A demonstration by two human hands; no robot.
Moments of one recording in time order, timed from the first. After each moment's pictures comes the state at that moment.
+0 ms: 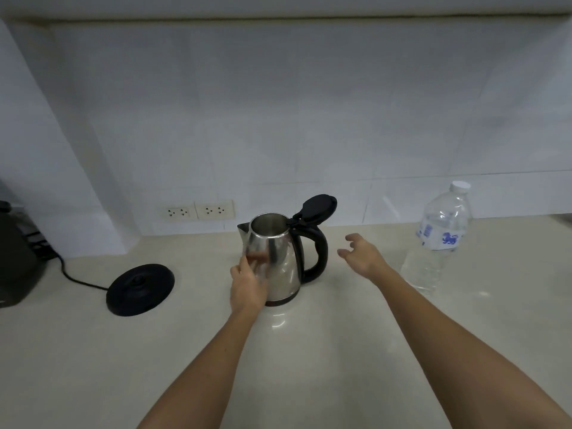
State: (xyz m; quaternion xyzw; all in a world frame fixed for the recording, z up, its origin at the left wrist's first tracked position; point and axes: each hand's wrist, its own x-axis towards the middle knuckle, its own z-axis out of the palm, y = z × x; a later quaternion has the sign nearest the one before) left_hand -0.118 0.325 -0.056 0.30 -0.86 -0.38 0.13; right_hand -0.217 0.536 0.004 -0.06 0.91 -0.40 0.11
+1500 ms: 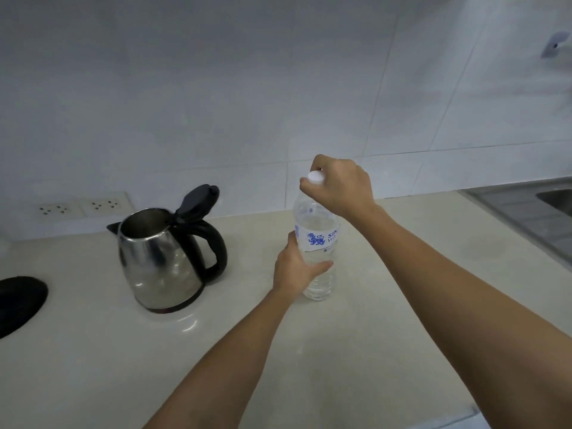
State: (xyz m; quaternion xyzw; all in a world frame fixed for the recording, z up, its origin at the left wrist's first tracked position) left_hand -0.233 0.582 -0.051 0.08 -0.85 -0.52 0.09; right_hand -0.276 0.670 0.108 -0.17 0.94 -0.20 -0.20
